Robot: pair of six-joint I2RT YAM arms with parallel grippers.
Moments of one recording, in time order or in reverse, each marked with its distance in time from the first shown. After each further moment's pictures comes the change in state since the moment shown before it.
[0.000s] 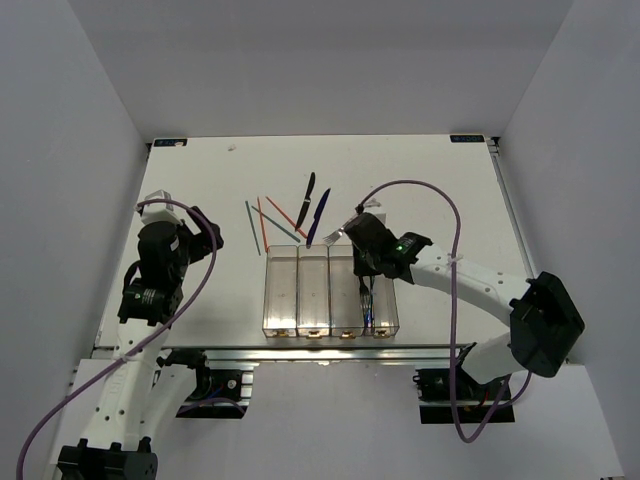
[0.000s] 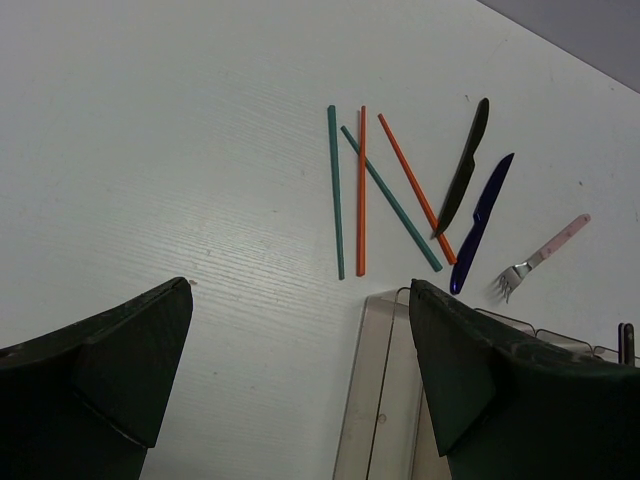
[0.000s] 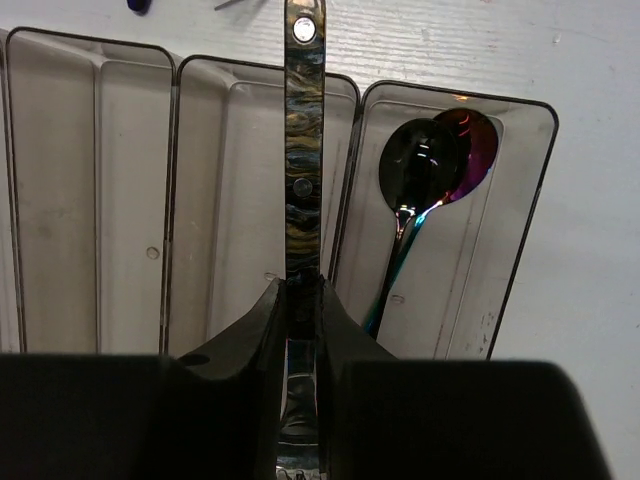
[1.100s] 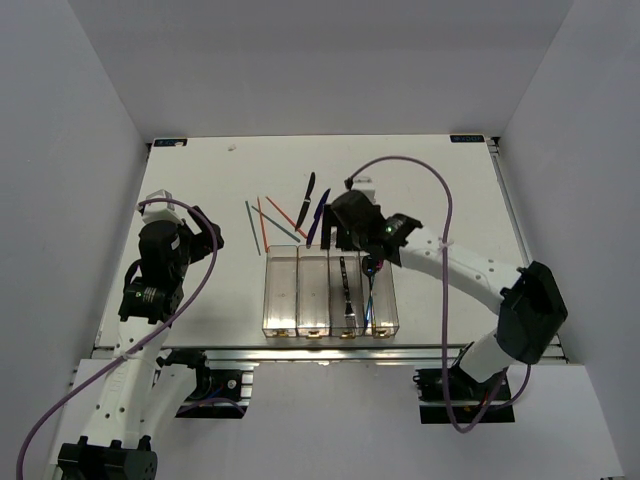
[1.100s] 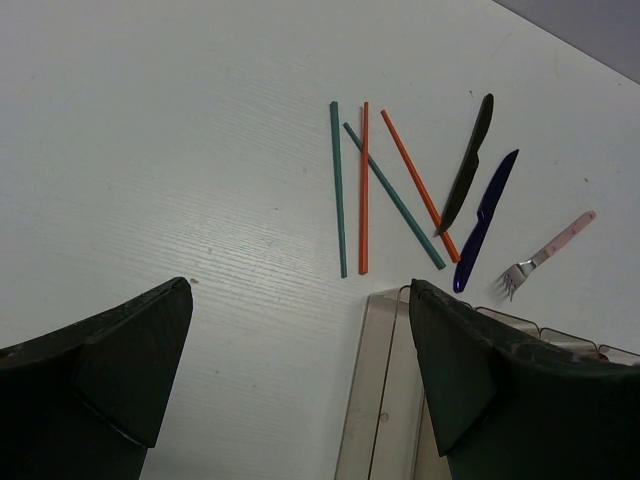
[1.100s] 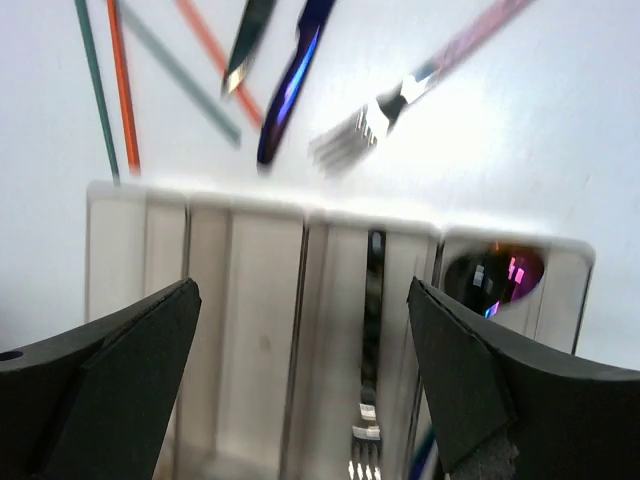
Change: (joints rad) left arm 0.000 0.014 0.000 0.000 0.002 0.004; right arm 0.024 0.078 0.173 0.029 0.033 0.046
